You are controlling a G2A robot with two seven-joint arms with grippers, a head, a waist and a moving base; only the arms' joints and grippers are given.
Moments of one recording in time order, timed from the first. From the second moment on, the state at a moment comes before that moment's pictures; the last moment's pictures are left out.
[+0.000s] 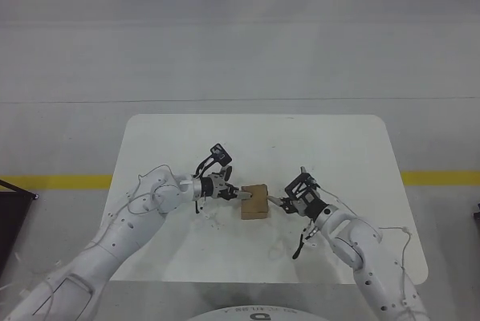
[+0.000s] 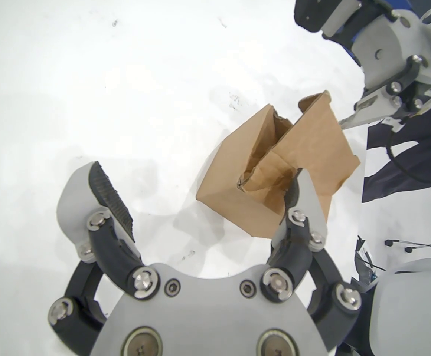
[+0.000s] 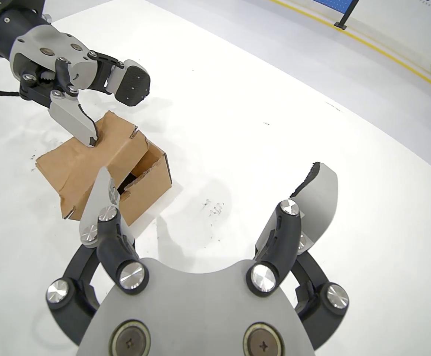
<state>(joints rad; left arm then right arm) 1.07 -1.17 -0.82 -1.21 0.66 -0.63 -0.48 -1.71 -1.13 1.30 -1.81 -1.38 -0.35 0.17</state>
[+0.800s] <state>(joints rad) 1.08 -1.17 -0.83 -1.22 0.67 -0.64 -0.48 -1.71 -1.13 1.28 -1.81 -1.41 -0.35 0.17</state>
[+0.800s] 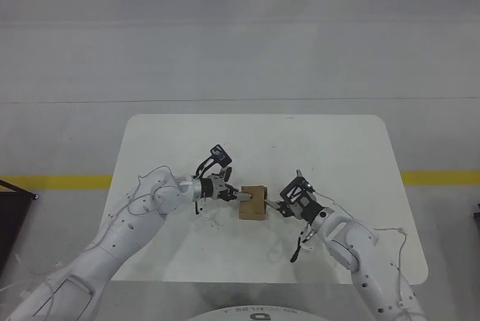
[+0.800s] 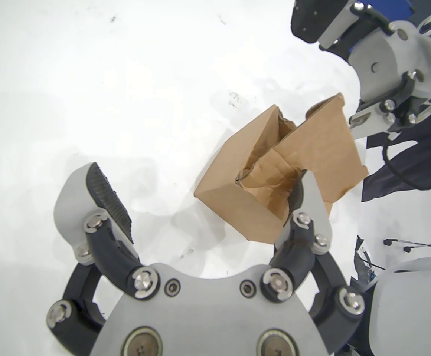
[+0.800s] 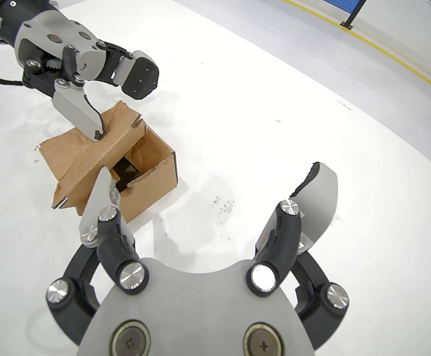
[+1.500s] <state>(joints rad) 1.08 -1.18 -0.83 -1.21 0.67 -0.64 -0.48 -1.72 -1.13 1.27 -1.80 -1.41 -0.34 0.17</state>
